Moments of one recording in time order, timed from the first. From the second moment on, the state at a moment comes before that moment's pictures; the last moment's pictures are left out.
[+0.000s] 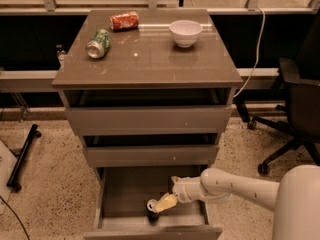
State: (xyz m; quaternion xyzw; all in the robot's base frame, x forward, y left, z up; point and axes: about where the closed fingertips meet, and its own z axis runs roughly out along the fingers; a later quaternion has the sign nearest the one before) arm 0.540 -0.028 0.333 -0.39 0.81 0.32 0.28
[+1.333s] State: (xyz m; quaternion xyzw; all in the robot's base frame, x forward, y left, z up) arm 0.547 -0.003 0.247 -0.37 0.82 0.34 0.26
